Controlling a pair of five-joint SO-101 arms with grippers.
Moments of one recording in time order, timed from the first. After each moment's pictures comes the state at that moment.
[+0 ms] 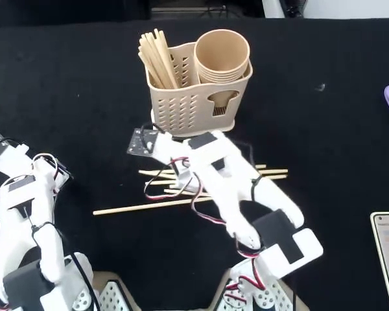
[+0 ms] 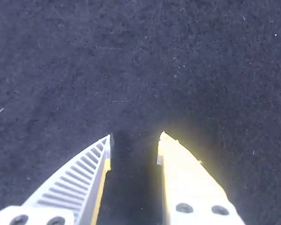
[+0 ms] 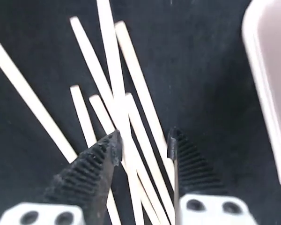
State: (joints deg) left arm -31.7 -22.9 62.2 27.1 23.7; right arm -25.8 4.0 33.1 53.1 48.7
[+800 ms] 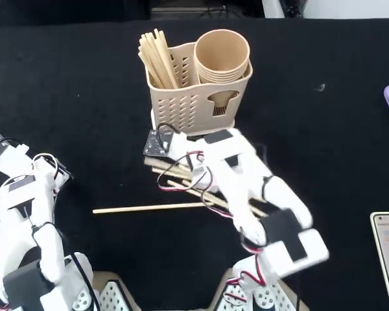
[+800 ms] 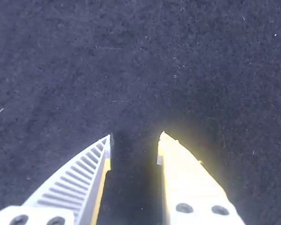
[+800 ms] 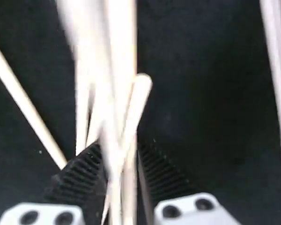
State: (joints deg) left arm -31.7 -22.9 62.2 27.1 23.7; right arm -19.5 1.5 34.9 53.7 55.5
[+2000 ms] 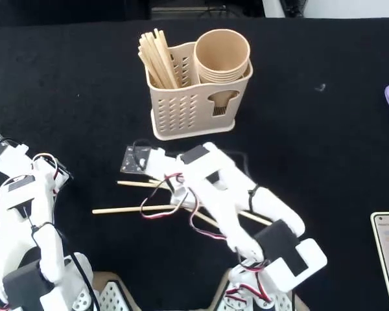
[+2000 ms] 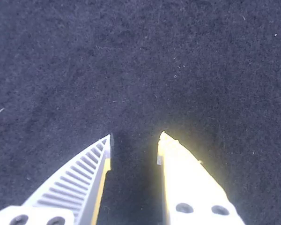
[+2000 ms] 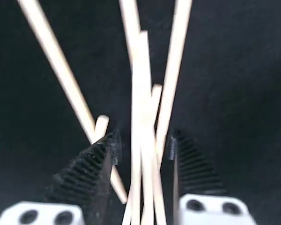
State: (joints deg) left arm -31.7 -22.9 62.2 27.1 23.7; right arm -30.9 -0.4 39.4 55.7 45.8
